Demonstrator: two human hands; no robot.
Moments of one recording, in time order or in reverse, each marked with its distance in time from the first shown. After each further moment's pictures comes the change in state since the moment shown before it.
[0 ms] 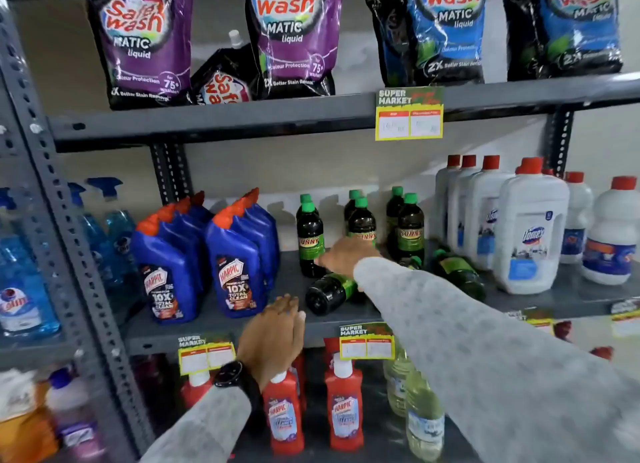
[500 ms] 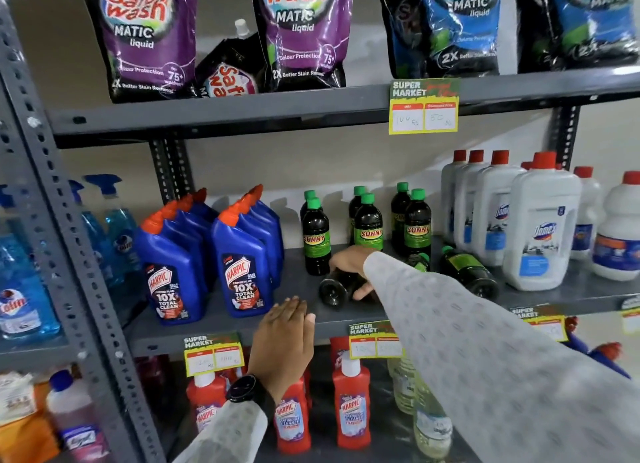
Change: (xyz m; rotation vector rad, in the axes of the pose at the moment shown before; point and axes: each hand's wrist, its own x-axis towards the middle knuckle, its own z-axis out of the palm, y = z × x) left_hand -0.005 -0.011 0.032 0.003 0.095 -0.004; right_hand 0.019 0.003 0.017 0.287 -0.213 0.272
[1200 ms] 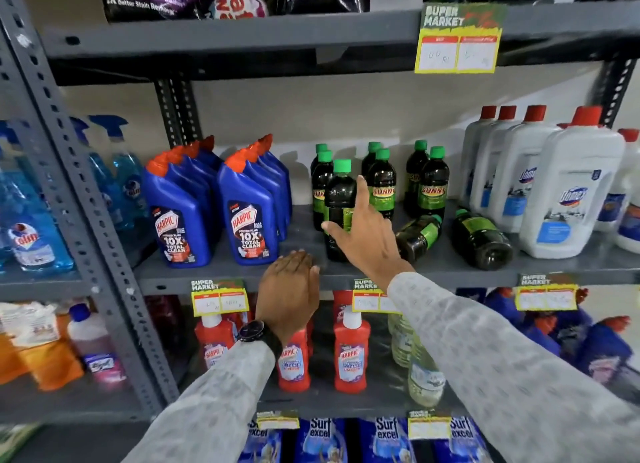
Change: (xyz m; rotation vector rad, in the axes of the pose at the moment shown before) left_hand 0.000 0.004 0.006 0.014 0.029 -0.033; right_hand -0.017 0.046 0.045 -0.079 0.627 -0.667
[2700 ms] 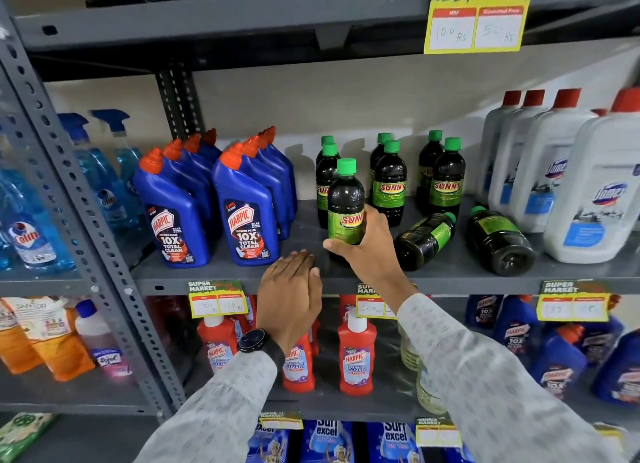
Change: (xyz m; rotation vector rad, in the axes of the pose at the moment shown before) left_hand -0.004 0.004 0.007 -0.034 0.122 -0.073; right_hand -0.011 0.022 0.020 0.563 -0.119 0.161
